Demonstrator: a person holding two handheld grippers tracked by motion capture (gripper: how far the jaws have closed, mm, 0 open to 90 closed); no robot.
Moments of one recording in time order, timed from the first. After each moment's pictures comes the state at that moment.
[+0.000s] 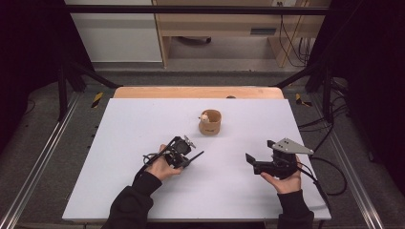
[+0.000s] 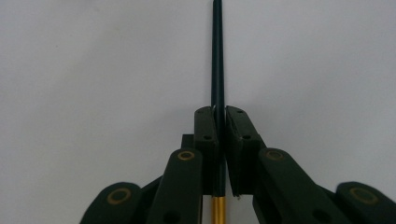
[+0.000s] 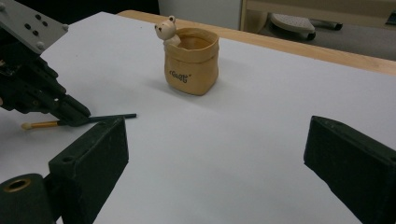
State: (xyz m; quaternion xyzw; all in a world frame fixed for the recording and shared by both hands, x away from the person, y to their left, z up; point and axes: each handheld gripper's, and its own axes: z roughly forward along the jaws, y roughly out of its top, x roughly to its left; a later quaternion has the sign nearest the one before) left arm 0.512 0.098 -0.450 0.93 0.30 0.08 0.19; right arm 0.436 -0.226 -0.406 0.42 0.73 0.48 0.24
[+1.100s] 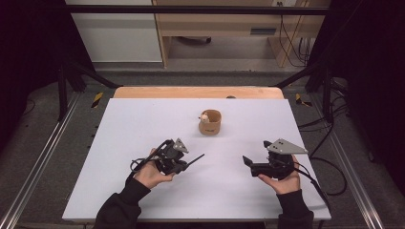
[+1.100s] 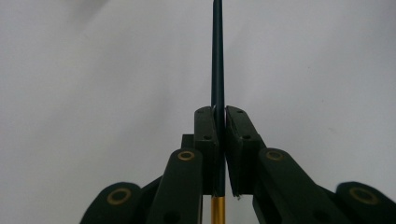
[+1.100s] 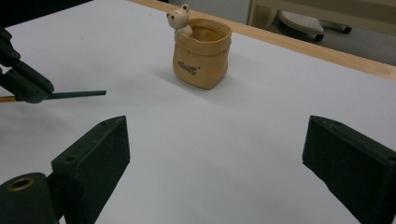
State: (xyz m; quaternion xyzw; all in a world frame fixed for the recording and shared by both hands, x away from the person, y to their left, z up) left arm 0.477 0.120 -0.417 0.93 0.26 0.07 0.26; right arm 0.436 -0.218 -0.406 0.39 0.76 0.46 0.25
